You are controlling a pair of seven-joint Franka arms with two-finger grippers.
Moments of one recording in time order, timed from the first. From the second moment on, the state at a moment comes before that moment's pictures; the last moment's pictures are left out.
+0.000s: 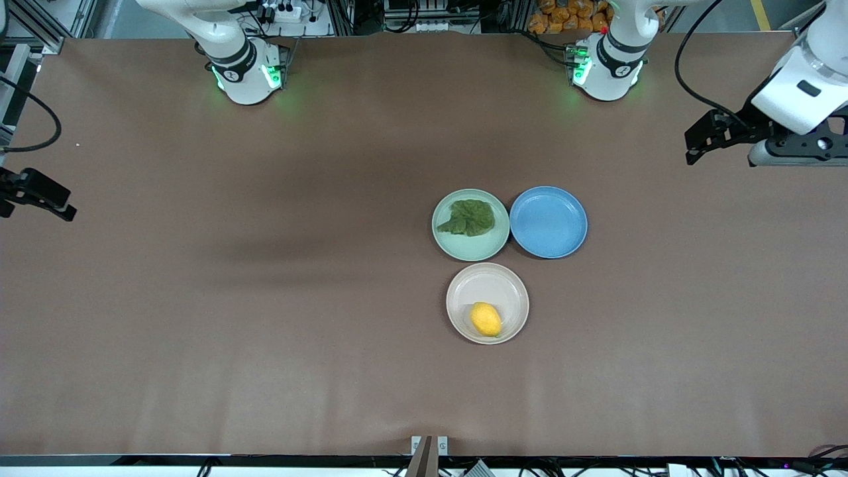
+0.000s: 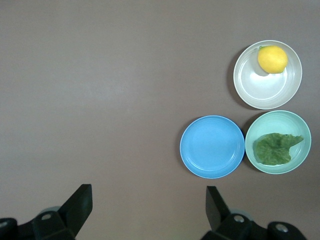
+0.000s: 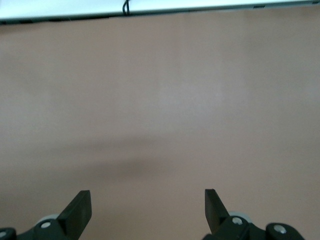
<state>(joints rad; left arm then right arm) -0.02 -0.08 -0.14 -1.63 0.03 1.59 -0.10 0.06 0.10 -0.13 -1.47 0.00 1.66 0.01</state>
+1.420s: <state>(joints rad) -0.02 -0.07 -0.16 -1.58 0.01 1.58 -0.12 0.02 0.02 -0.09 -1.63 0.00 1.72 -0.03</state>
